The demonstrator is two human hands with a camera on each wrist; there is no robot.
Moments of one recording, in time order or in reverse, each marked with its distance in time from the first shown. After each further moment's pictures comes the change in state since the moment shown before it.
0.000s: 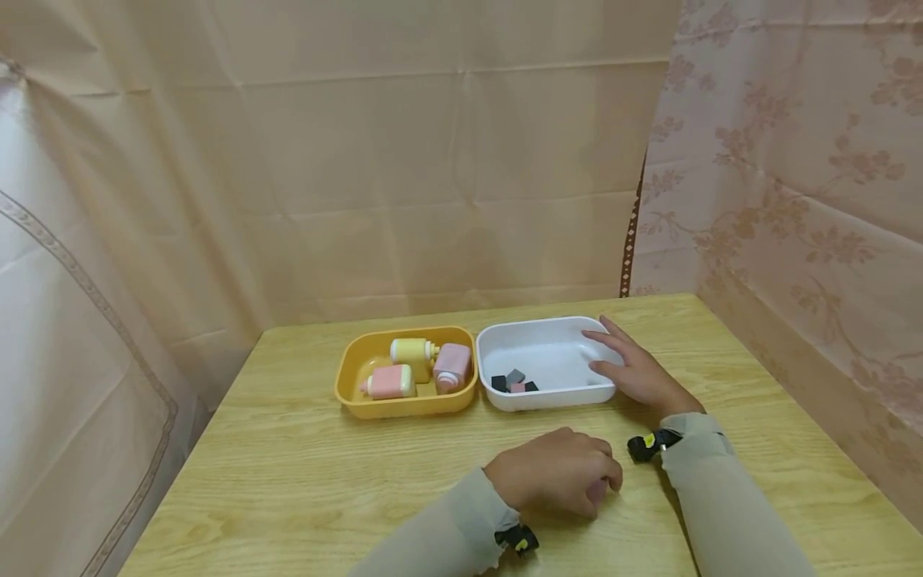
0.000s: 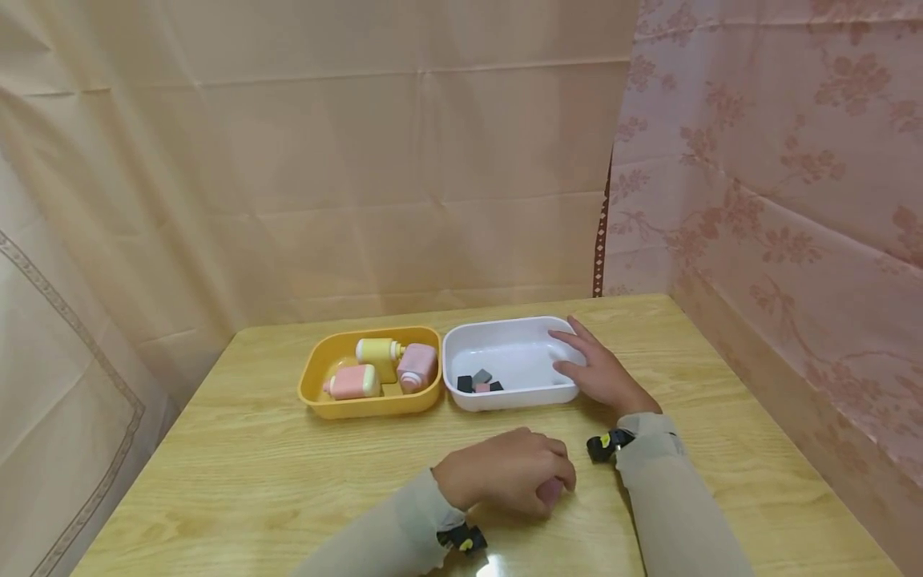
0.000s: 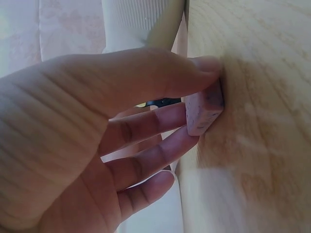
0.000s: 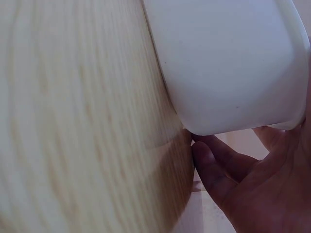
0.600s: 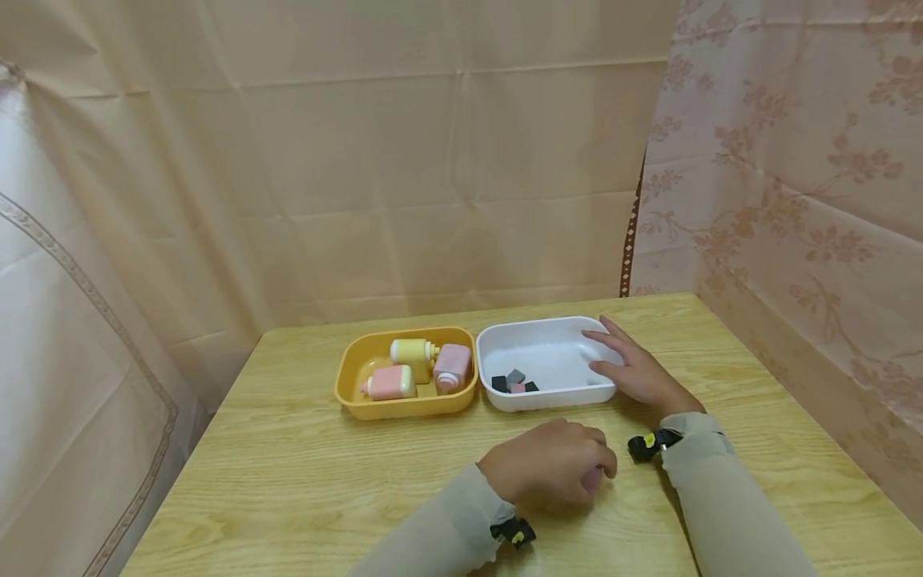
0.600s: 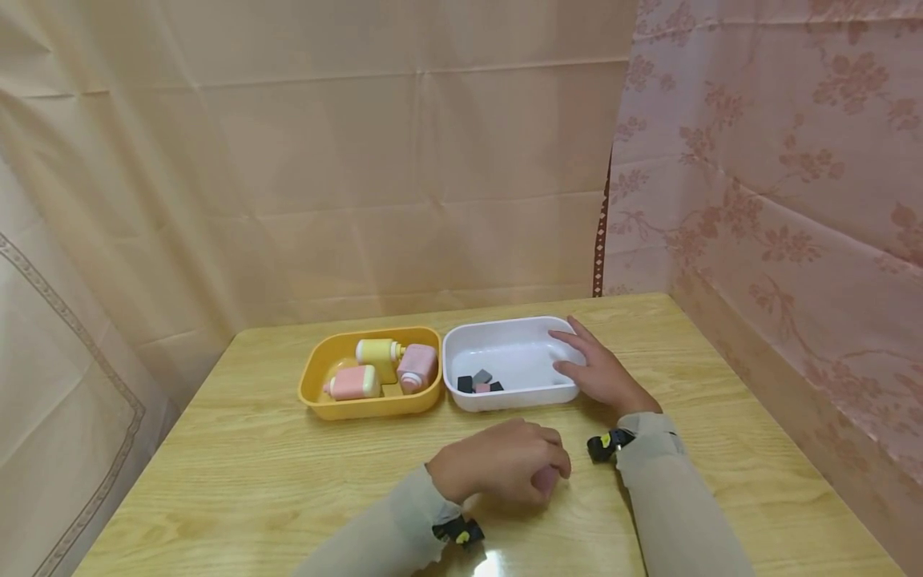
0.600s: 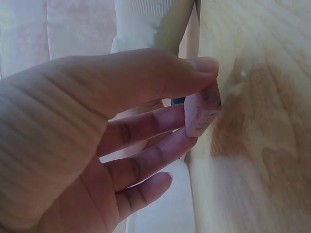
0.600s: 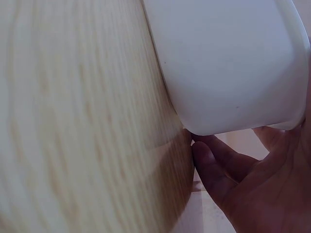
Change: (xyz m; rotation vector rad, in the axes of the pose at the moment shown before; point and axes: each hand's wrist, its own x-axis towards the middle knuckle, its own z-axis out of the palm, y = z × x) left_hand -0.005 -0.008 -0.007 0.014 0.038 -0.023; right_hand -0.001 -0.001 0.000 0.004 -0.006 0.007
